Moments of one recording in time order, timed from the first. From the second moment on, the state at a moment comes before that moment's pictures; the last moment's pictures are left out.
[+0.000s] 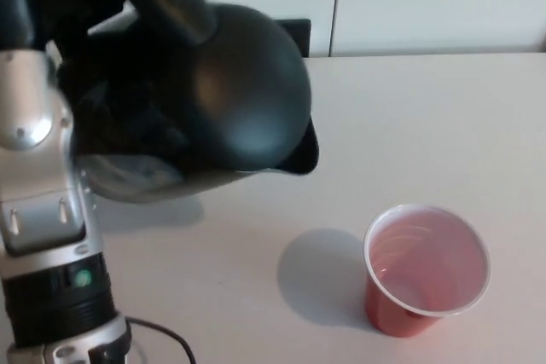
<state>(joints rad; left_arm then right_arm) -0.55 -0.03 0.40 -0.11 0.31 0.13 -0.04 -0.03 -0.38 -0.19 1.18 0.08 -0.08 0.27</state>
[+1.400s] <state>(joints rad) -0.34 -0.04 0.39 0.01 -0.23 0.59 -0.24 -0.05 -0.38 -0.21 1.21 0.09 -0.08 0.30</state>
